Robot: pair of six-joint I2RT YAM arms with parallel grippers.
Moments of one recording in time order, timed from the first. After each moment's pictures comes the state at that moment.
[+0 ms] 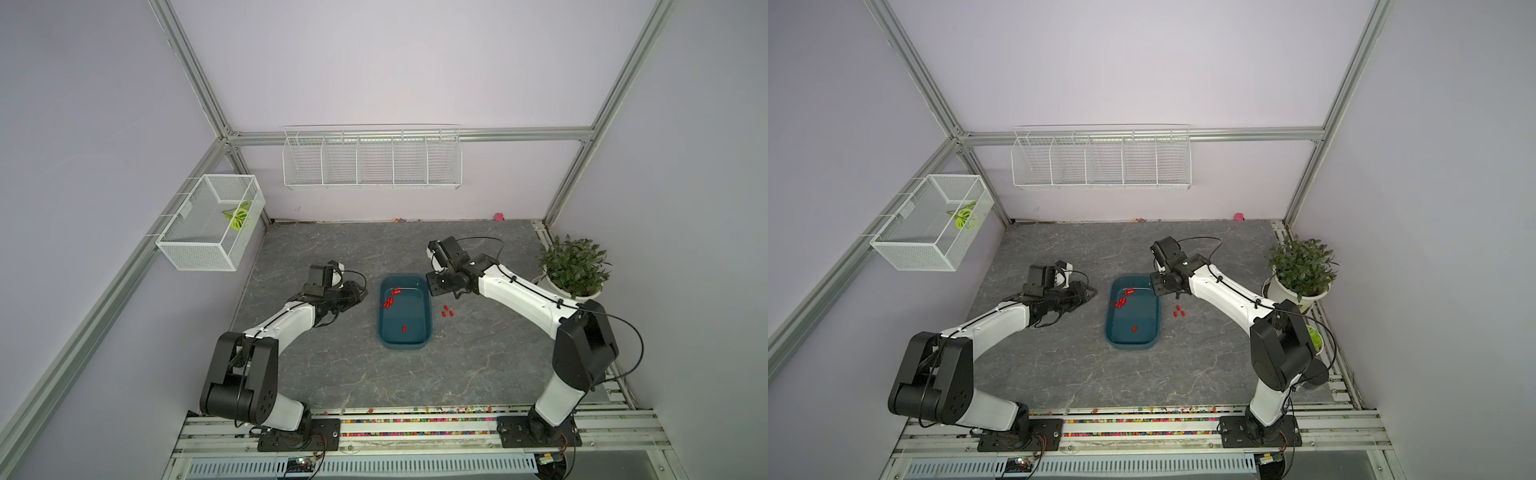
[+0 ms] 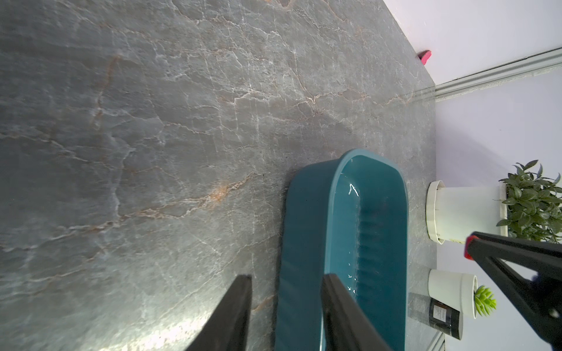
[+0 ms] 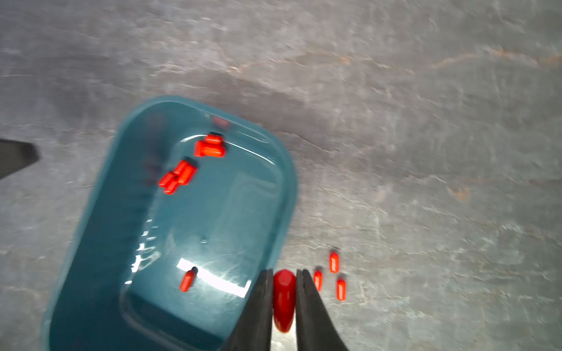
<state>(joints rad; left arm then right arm) -0.24 1.48 0.77 -0.09 0.47 -0.62 0.60 1.74 1.39 -0.69 0.07 0.27</state>
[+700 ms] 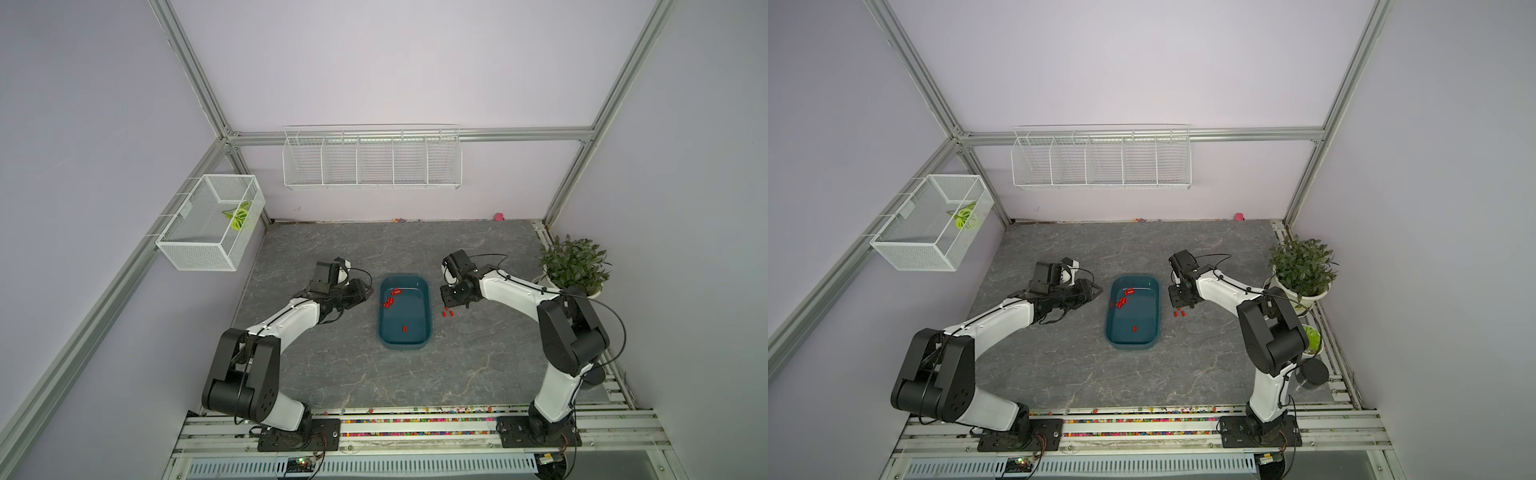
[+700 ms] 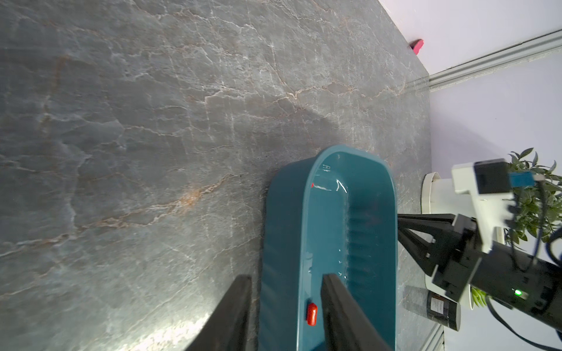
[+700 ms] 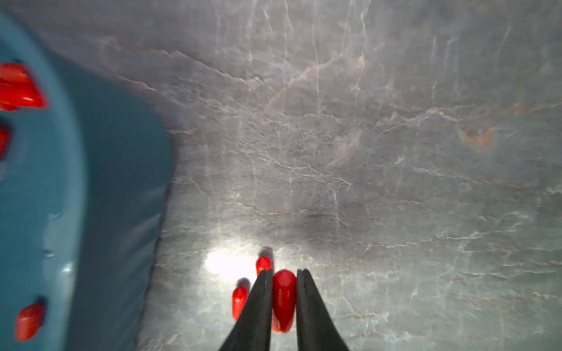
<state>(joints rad) -0.29 1.51 0.82 -0.10 0.46 -0.62 0.48 1.85 1.22 -0.58 0.03 0.21</state>
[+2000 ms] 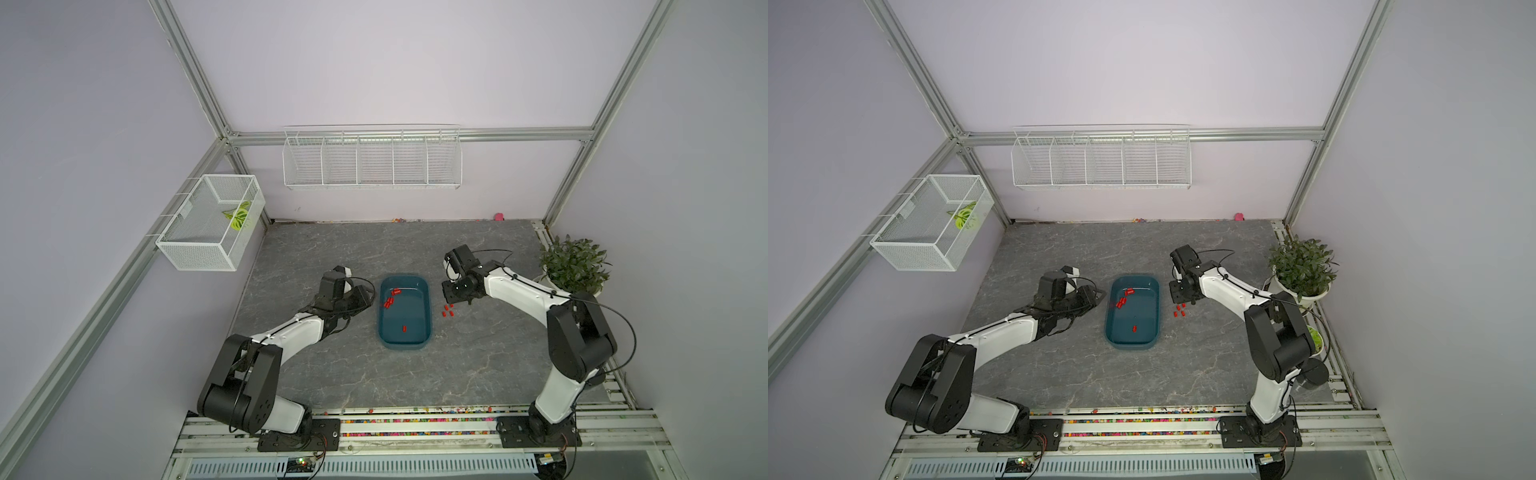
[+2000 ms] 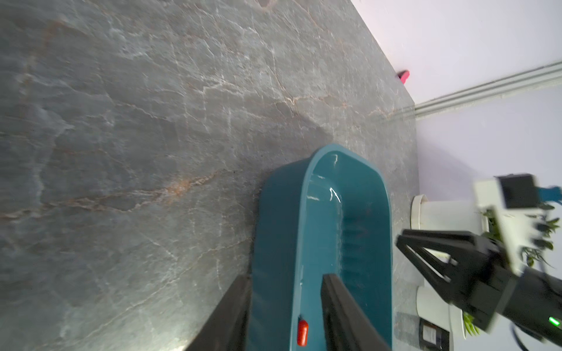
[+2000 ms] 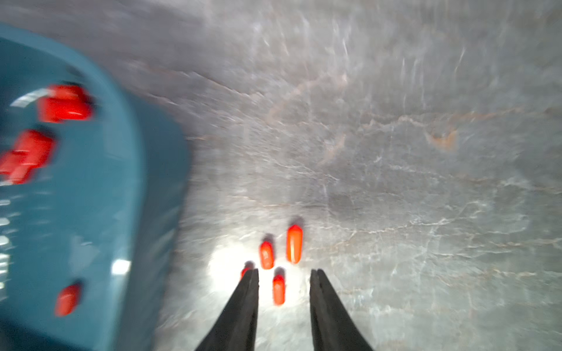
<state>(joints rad) -0.36 1.46 0.66 0.14 0.33 -0.80 0.50 1.77 1.29 -0.67 0.03 0.22</state>
